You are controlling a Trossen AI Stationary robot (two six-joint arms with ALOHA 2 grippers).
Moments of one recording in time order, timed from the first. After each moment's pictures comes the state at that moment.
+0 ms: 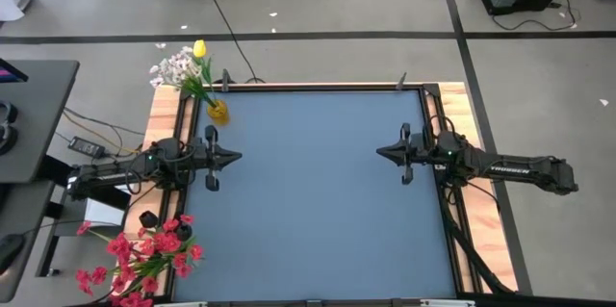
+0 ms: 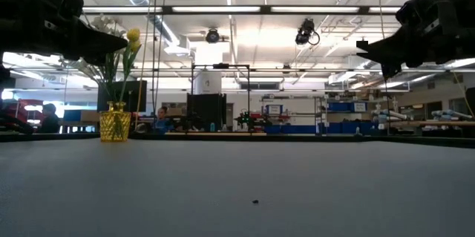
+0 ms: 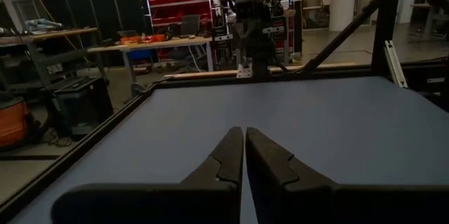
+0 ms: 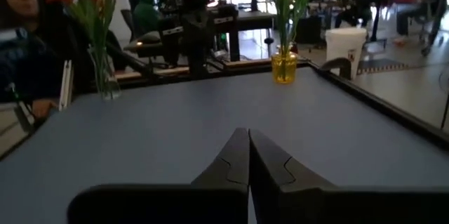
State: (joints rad) left arm 0.15 0.01 0.01 0.02 0.04 0.09; right arm -0.27 0.31 0.01 0.26 -0.16 0.08
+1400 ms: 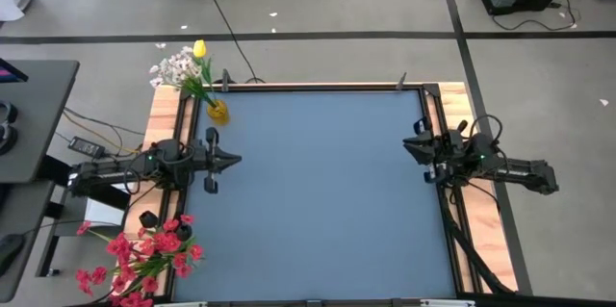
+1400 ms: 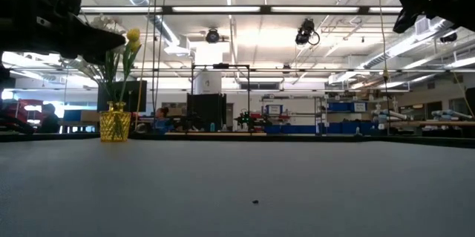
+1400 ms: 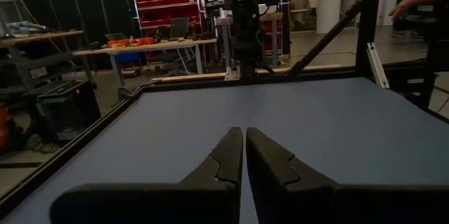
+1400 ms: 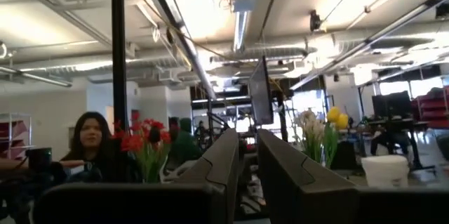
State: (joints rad) left arm 0.10 0.00 0.01 0.02 0.04 0.09; right arm -0.16 0.00 0.01 0.48 -0.12 0.16
